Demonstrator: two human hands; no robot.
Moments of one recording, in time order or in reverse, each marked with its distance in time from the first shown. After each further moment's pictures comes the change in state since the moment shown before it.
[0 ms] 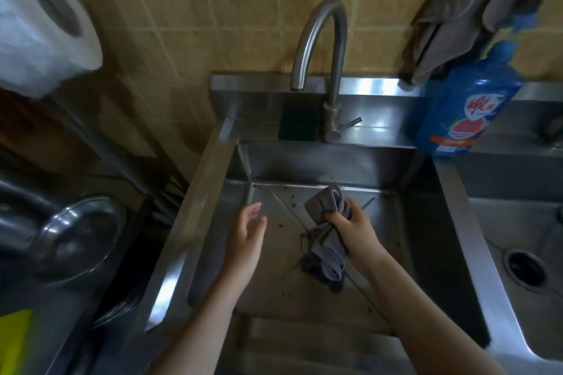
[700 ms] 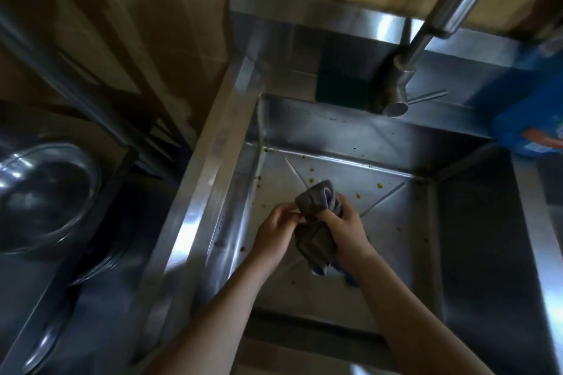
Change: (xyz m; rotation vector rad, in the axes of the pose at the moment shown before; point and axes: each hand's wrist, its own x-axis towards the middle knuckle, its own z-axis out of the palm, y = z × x) left_hand 0.063 -0.090 0.018 -0.122 -0.211 -0.348; right_hand 0.070 0.094 0.071 -0.022 0.014 0.197
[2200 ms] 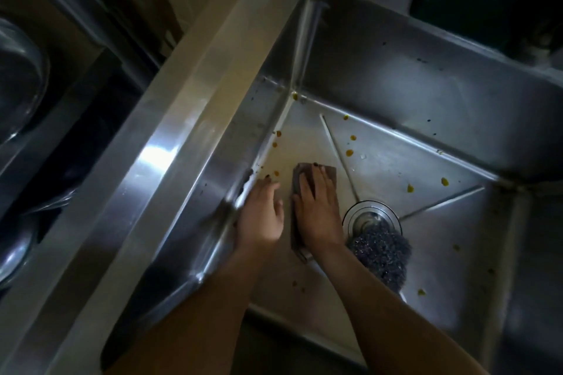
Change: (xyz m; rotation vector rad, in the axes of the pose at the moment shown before) left_hand 0.067 -0.101 -0.007 0.703 0.300 0.065; right_hand 0.104 0.144 0.029 -1.468 -0.224 -0.562
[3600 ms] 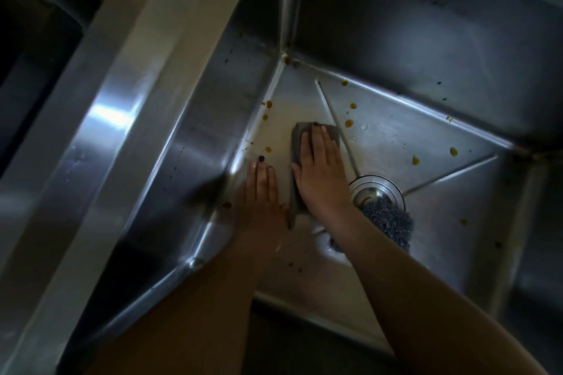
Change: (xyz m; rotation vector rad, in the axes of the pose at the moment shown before) left_hand -0.008 -0.011 0.037 0.590 -0.321 0.030; right_hand 0.024 0.021 0.005 -0.162 -0.084 -0.053
